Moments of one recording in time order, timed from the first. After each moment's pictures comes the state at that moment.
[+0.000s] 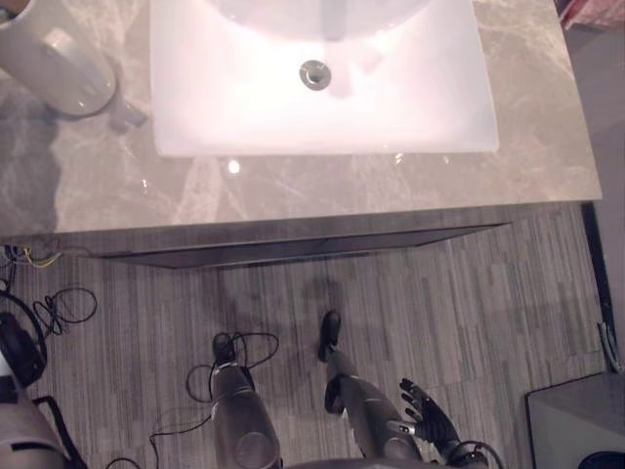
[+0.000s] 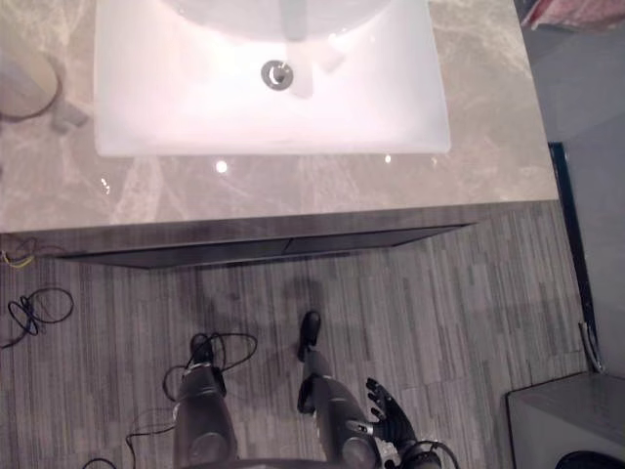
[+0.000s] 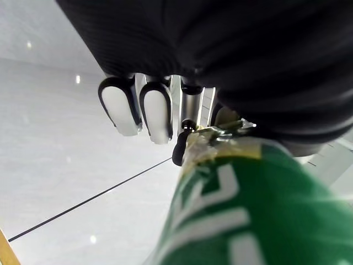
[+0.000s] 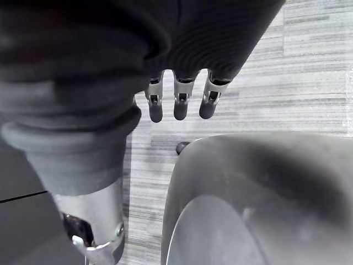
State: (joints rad) left arm -0.92 1.07 0.37 0.13 0.21 -0.20 0.68; right arm 0.40 -0.25 0.23 0.47 0.16 -0.27 0.11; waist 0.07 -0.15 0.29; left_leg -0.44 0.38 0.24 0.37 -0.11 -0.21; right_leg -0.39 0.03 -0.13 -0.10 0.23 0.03
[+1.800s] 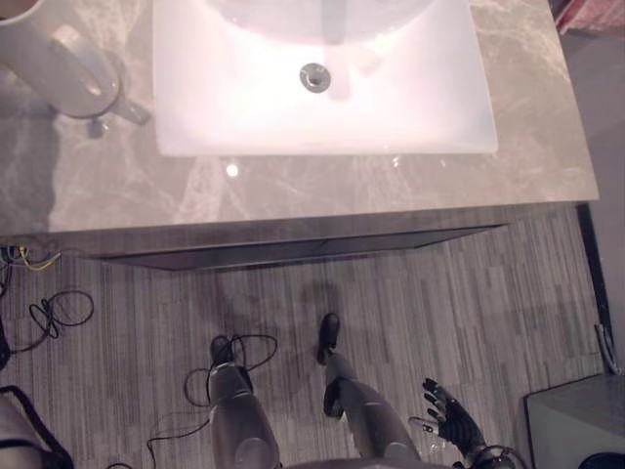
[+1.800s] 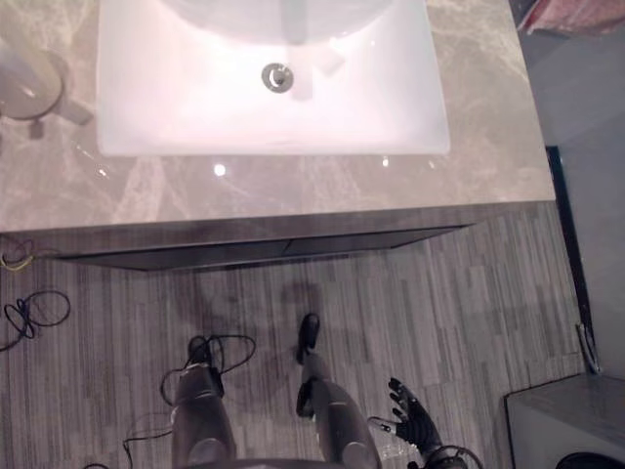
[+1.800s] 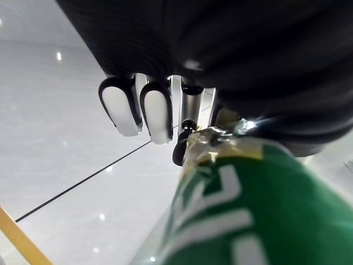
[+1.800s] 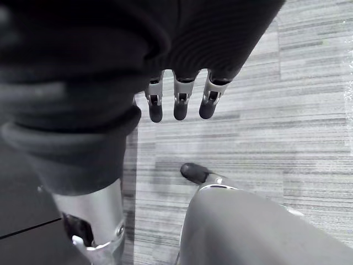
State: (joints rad) left arm -1.04 1.19 0.20 0.27 0.22 -0.16 0.60; right arm 0.45 -0.29 0.12 0.41 0.21 -0.26 0.15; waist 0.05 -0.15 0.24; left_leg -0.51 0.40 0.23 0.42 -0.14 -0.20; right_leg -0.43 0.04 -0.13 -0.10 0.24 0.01
